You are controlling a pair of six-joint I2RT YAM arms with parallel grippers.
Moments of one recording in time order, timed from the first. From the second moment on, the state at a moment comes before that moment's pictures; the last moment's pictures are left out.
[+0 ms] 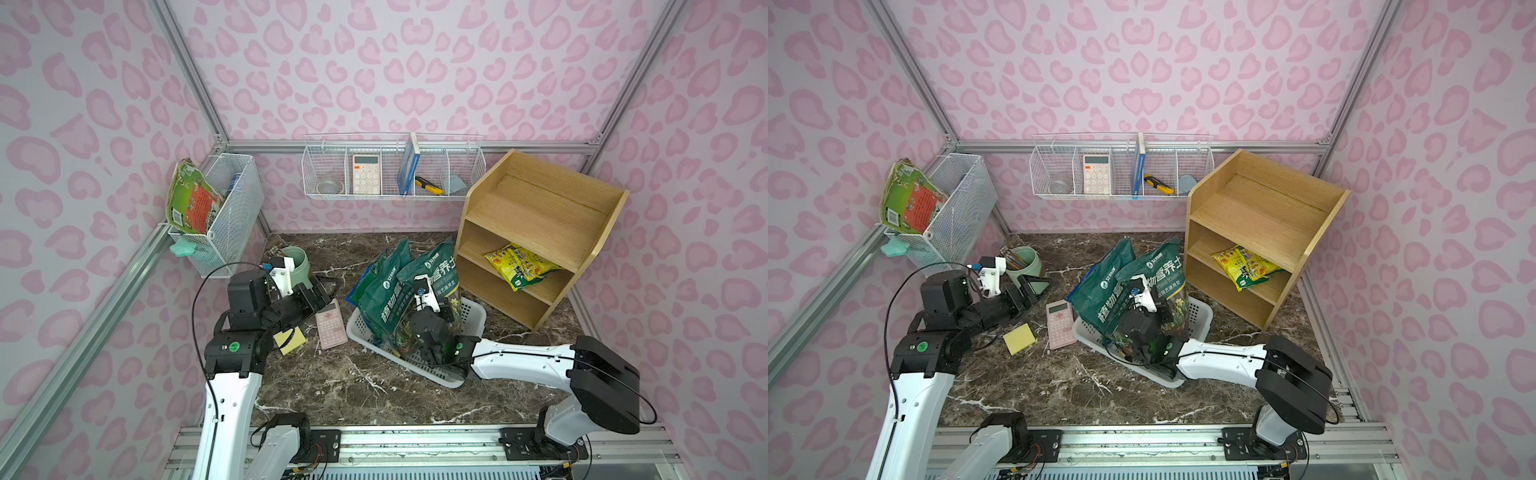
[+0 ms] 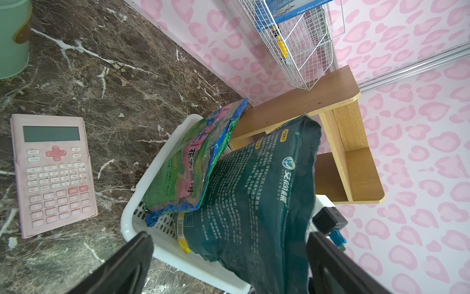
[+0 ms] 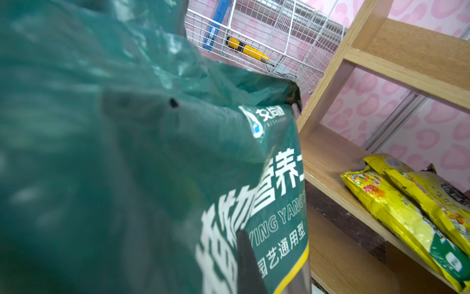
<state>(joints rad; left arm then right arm) 0.07 0.85 1.10 -0.77 0.63 -0.65 1.15 1.59 0.90 0.40 1.13 -0.01</state>
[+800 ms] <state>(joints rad) 0.07 0.83 1.08 -0.76 0.64 -0.65 1.21 1.27 0.68 0.30 0.85 0.15</state>
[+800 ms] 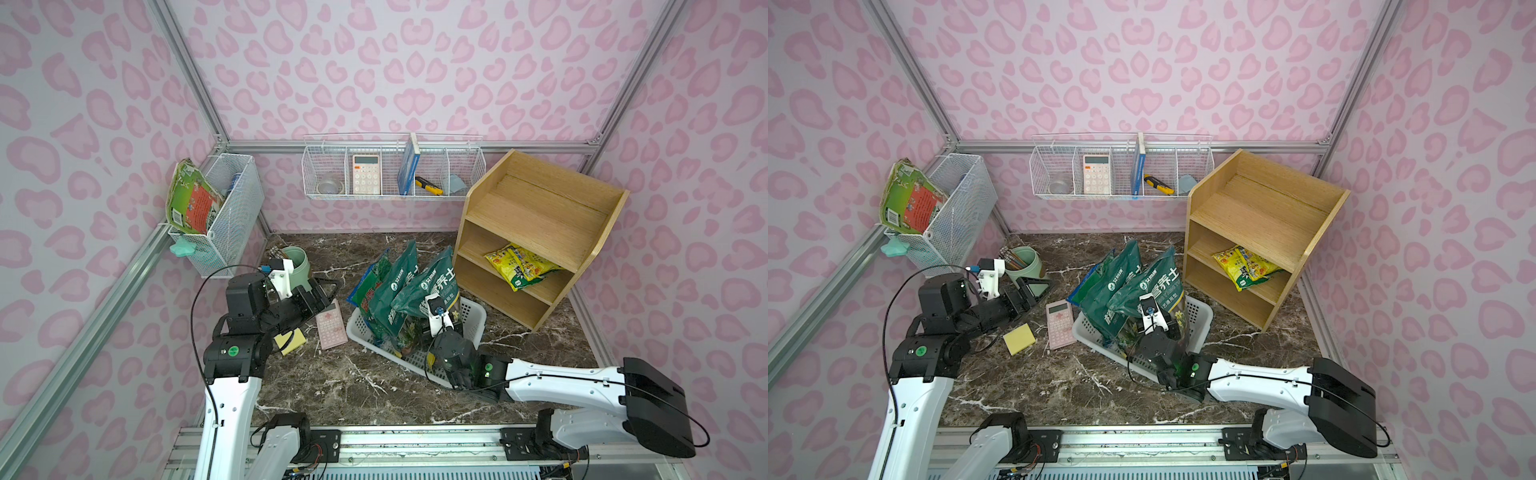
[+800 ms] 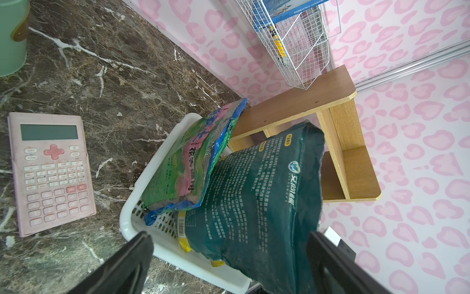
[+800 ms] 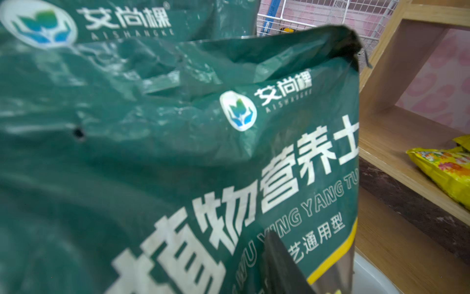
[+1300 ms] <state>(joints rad) 0.10 0.74 1.04 -0.79 0.62 -0.62 0.94 0.85 0.63 0.00 0.87 0.29</state>
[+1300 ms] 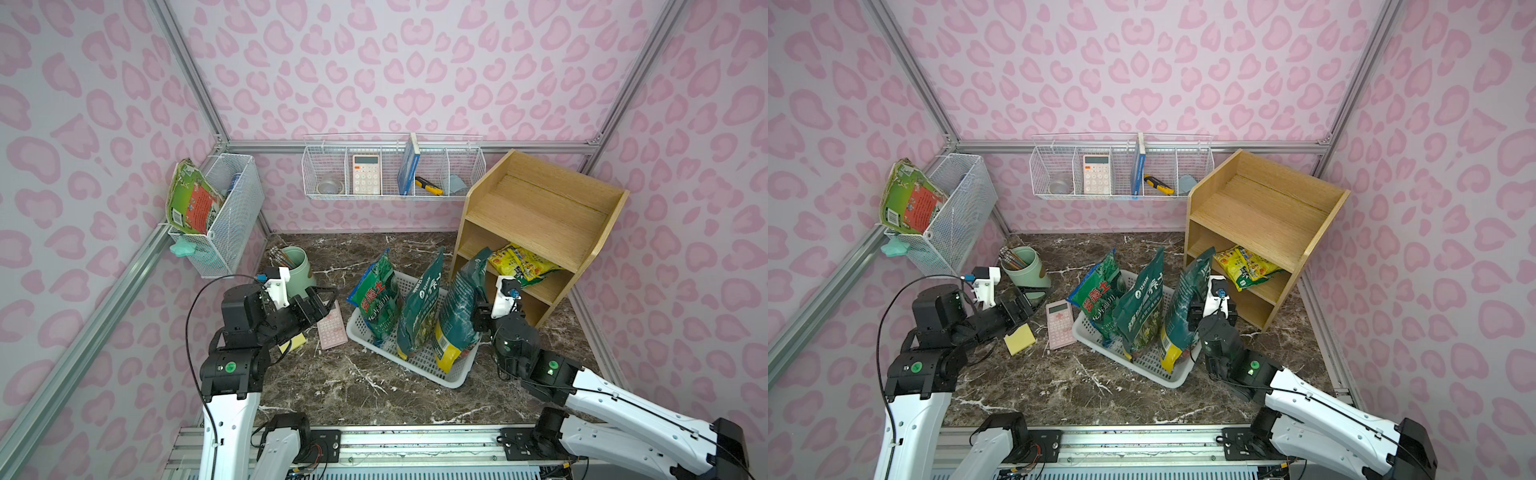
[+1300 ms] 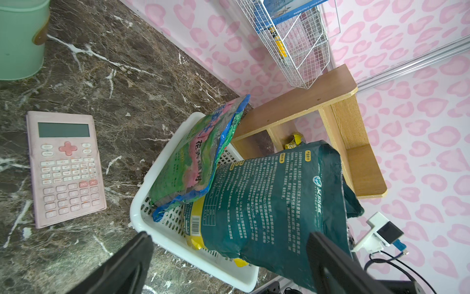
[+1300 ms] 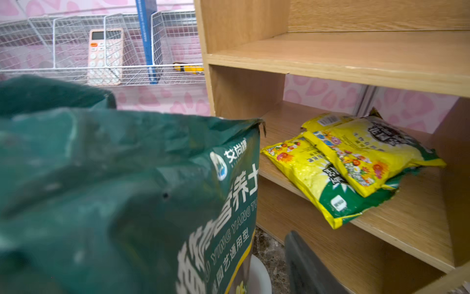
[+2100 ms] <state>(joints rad) 0.11 0.74 1.04 -0.79 0.60 -0.62 1.21 1.24 0.60 0.53 0.88 -0.09</state>
